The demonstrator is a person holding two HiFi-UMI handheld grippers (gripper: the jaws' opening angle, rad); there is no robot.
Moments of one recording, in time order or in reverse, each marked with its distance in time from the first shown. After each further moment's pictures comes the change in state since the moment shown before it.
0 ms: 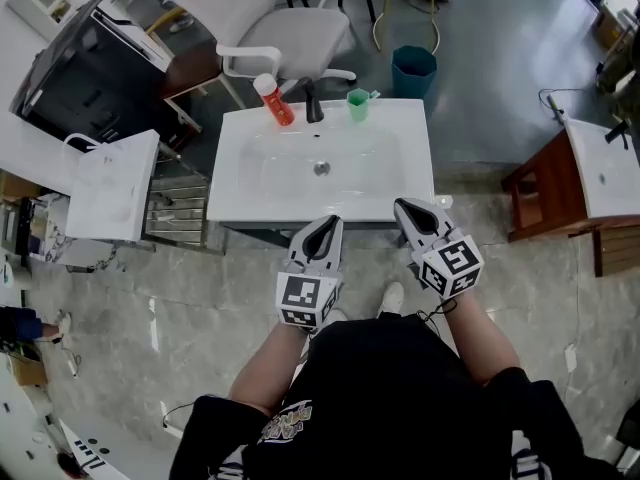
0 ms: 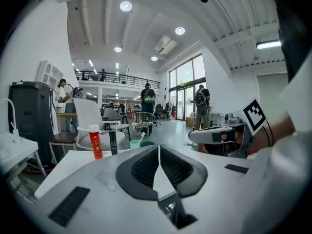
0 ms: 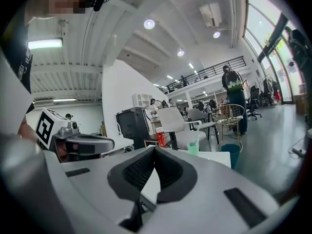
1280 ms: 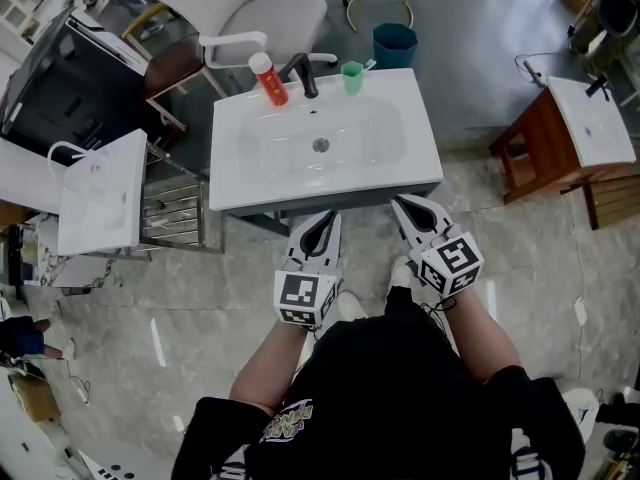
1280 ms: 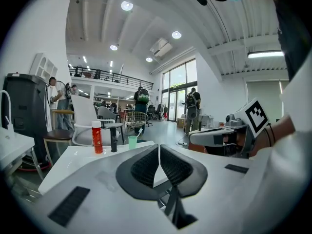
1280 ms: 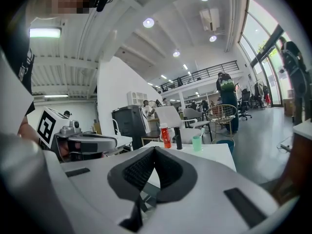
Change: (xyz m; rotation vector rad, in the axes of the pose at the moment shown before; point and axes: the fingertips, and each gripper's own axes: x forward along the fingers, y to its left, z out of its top) left arm -0.075 0.019 -0.024 -0.011 -0.009 -0.119; right arm -0.014 0.091 -0.026 0.008 0.015 -0.111
